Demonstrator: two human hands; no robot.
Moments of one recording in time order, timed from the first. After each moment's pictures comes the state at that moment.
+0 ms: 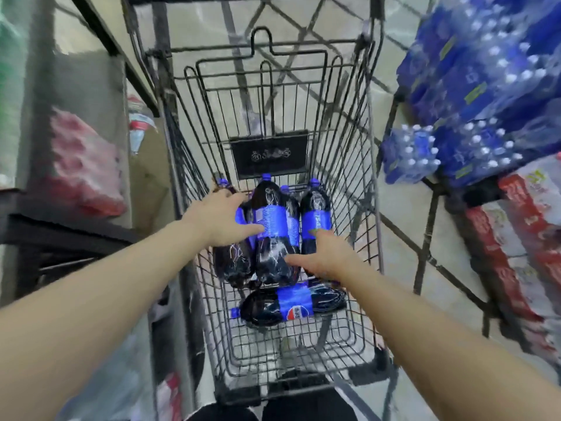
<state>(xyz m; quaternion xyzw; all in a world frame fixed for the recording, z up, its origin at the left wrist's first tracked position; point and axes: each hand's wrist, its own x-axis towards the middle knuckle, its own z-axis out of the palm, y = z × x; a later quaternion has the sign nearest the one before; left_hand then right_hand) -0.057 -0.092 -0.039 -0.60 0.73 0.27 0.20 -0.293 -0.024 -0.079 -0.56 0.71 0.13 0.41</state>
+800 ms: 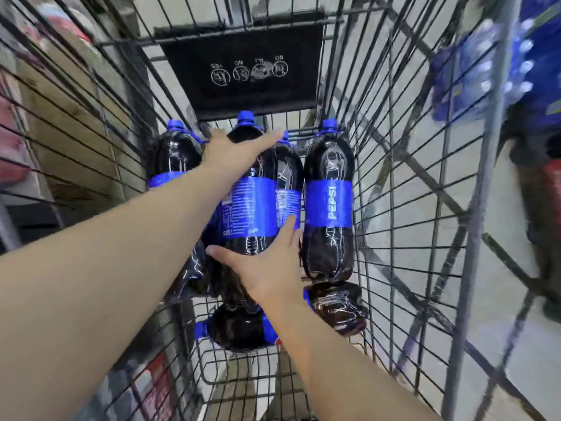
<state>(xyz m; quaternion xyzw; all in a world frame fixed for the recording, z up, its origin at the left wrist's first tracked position) -0.144 -0.198 -0.268 -0.80 0.34 0.49 -0.09 -0.223 -0.040 -0.252 -0.31 0.76 -0.05 0.57</state>
